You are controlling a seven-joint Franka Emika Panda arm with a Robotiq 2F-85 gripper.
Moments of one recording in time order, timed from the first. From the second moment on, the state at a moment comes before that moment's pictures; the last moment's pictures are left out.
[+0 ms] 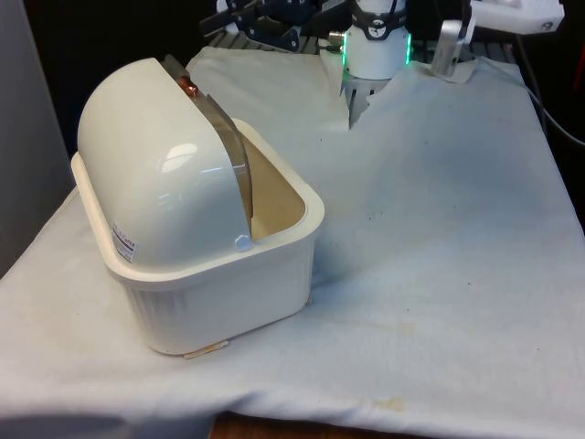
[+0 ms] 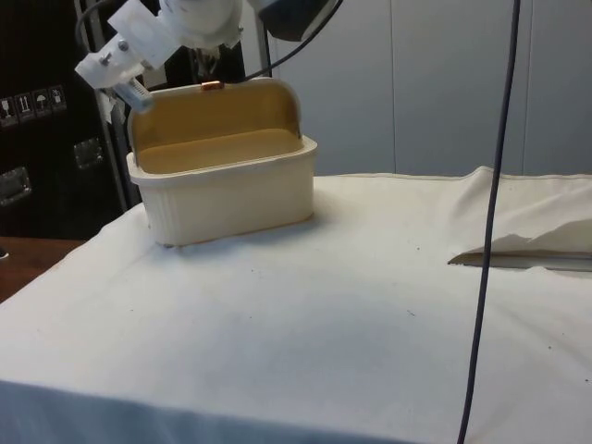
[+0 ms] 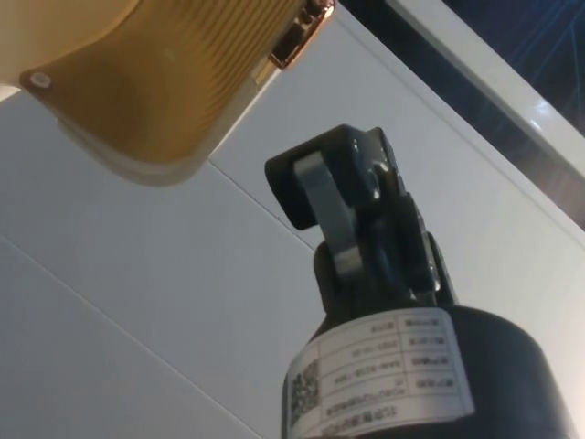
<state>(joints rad) 0.06 0.28 -0.02 -1.94 -1.54 2.08 0.99</state>
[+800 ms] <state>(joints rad) 0.05 0.29 -0.02 -1.89 -1.44 2.12 1.05</state>
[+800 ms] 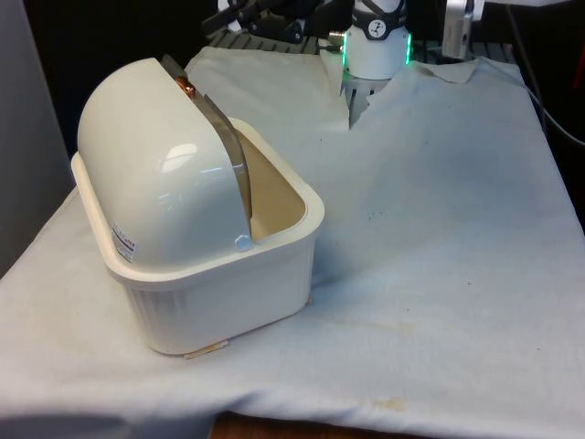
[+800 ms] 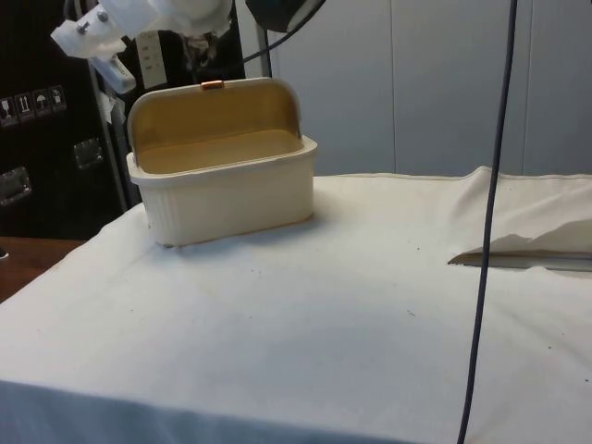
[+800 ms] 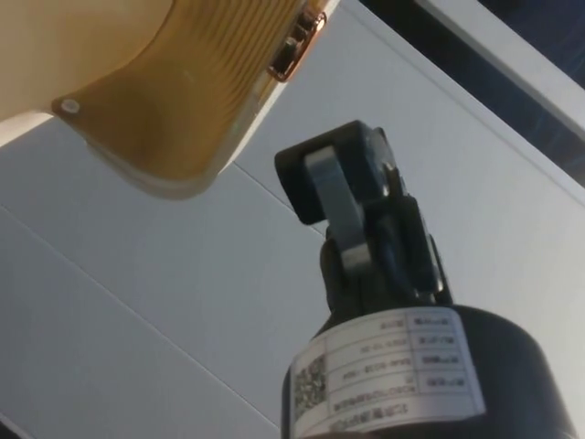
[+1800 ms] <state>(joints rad) 0.05 0.31 -0.04 -1.83 -1.32 2.13 1.15</state>
